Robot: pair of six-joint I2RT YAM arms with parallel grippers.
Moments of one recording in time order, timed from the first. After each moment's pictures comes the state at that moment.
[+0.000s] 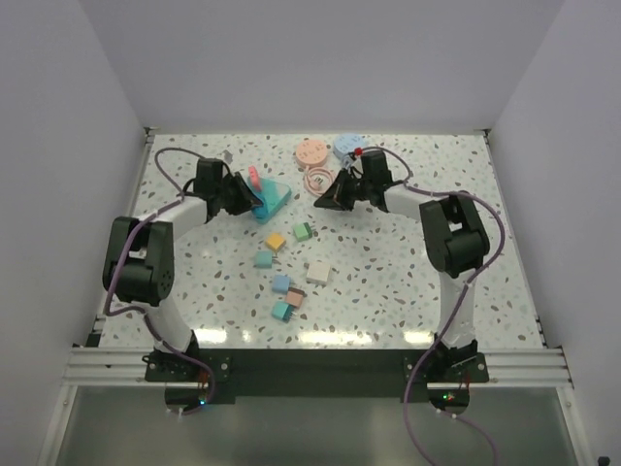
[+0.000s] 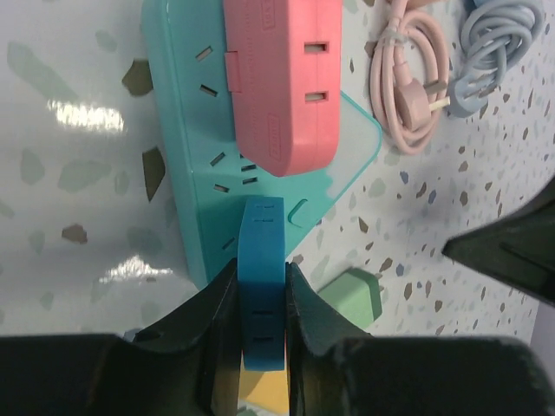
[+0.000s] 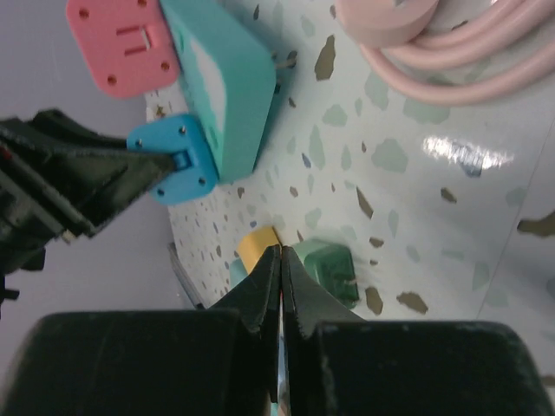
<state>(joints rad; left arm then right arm) -0.13 1.81 1.11 -0.04 0.33 -0.61 0.36 2.07 1.36 0.00 -0.65 0.85</state>
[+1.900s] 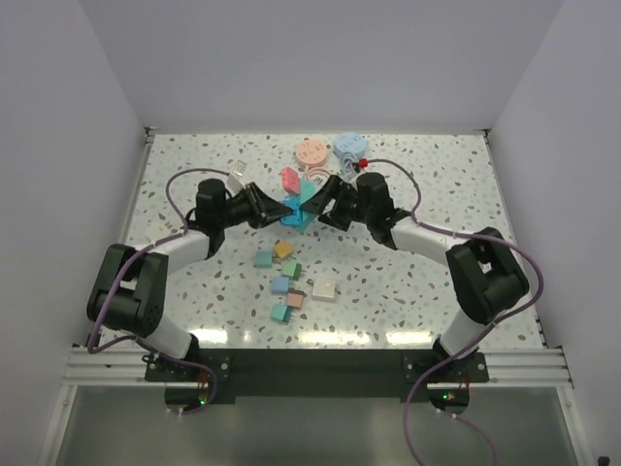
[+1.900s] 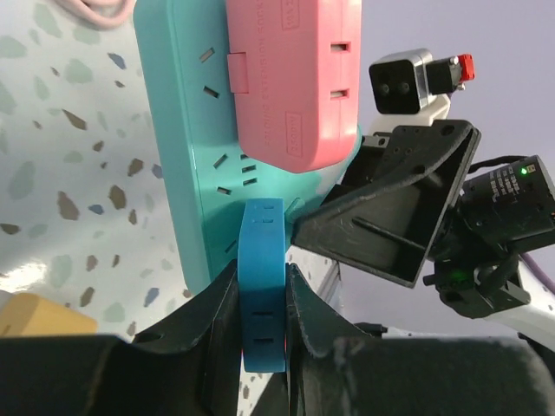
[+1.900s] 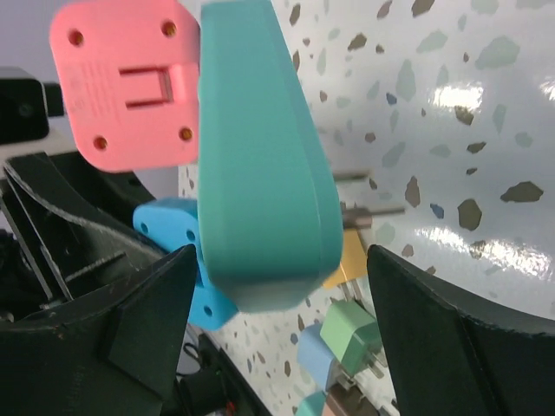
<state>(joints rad) -0.23 1.56 0.73 0.51 0.71 -1.02 0.53 1.70 0.98 0.25 -0.34 0.99</state>
